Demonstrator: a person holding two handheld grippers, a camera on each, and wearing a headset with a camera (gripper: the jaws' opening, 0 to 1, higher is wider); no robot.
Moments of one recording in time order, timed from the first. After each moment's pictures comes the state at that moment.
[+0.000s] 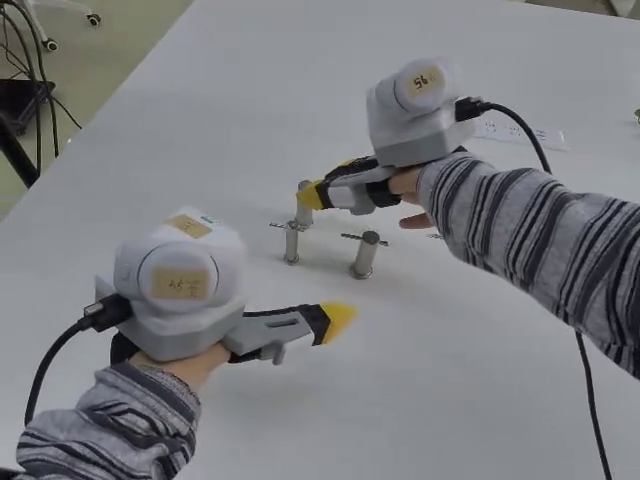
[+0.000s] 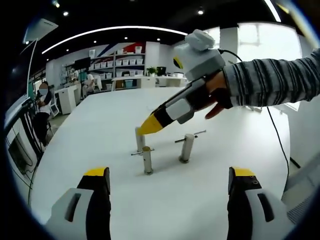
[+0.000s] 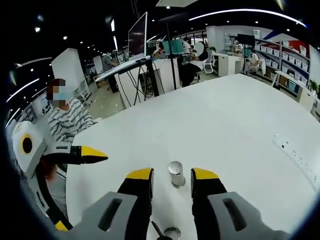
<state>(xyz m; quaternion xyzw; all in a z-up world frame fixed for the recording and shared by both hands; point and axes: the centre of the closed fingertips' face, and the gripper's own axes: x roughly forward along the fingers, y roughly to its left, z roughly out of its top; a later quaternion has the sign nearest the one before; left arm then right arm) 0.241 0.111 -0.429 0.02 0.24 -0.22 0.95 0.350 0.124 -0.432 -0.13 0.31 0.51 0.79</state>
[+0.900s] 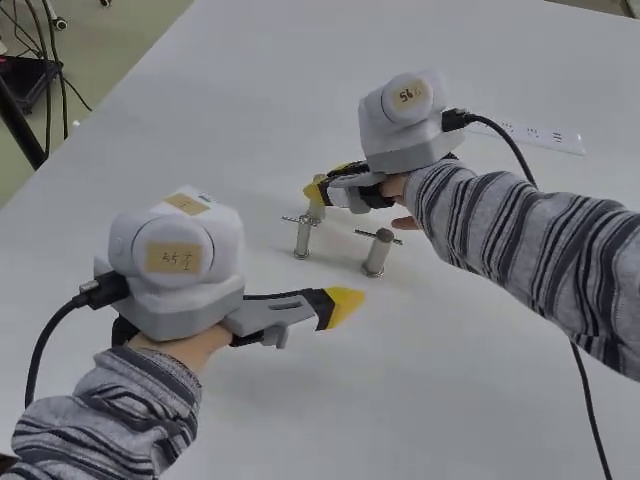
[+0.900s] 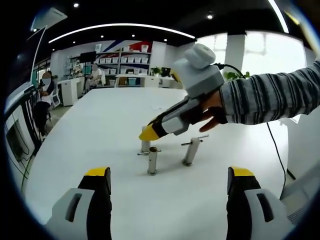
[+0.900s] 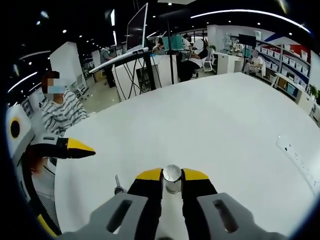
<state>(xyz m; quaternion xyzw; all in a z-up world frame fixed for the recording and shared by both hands) 0.247 0.121 -0.425 -0.03 0.24 -0.21 0.95 0.357 0.132 -0.449 -0.16 0.31 0.49 0.80</state>
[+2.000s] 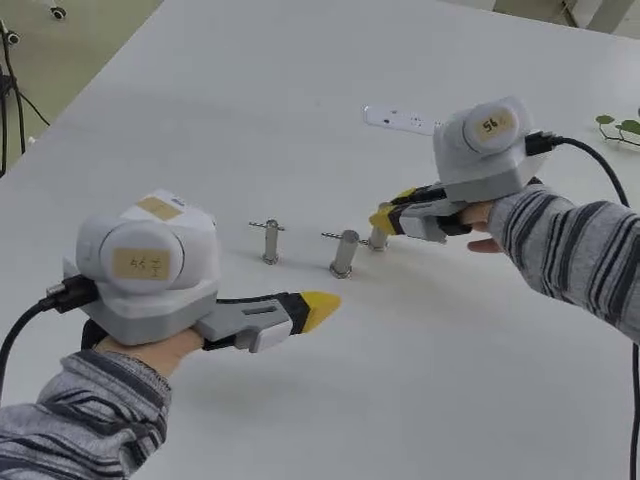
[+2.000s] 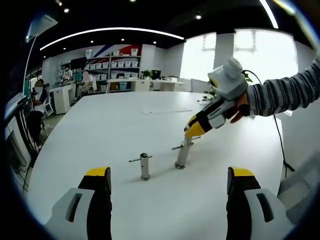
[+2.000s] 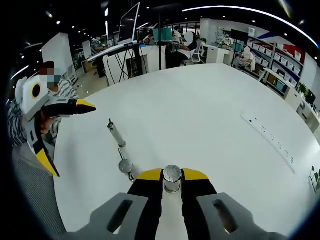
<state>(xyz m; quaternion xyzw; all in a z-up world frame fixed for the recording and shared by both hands) 0.244 0.108 -0.414 -0.01 0.22 -0.25 0.94 0.338 0.004 -0.443 -0.19 0.34 0.45 0.81</state>
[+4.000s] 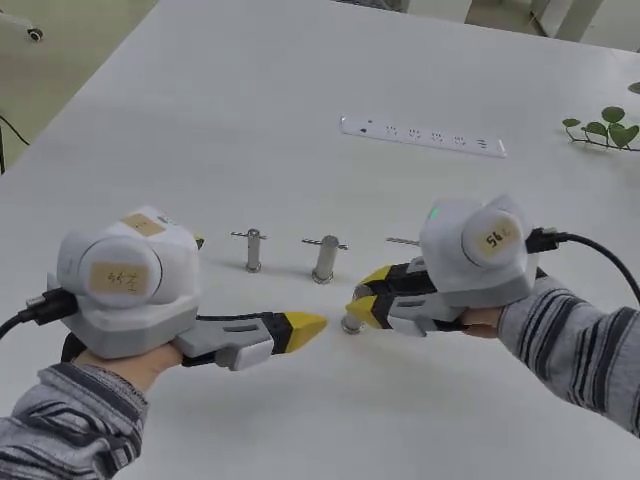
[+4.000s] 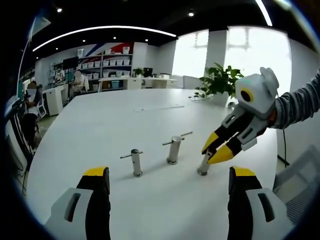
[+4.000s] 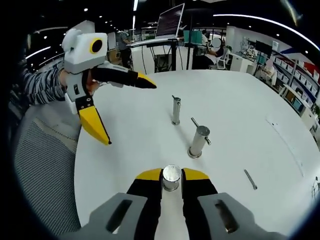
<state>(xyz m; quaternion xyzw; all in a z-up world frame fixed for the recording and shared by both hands) 0.234 0.100 -0.419 0.00 0.23 -0.28 0.93 0.240 0.010 -0.454 -0.24 0.30 0.53 0.76</state>
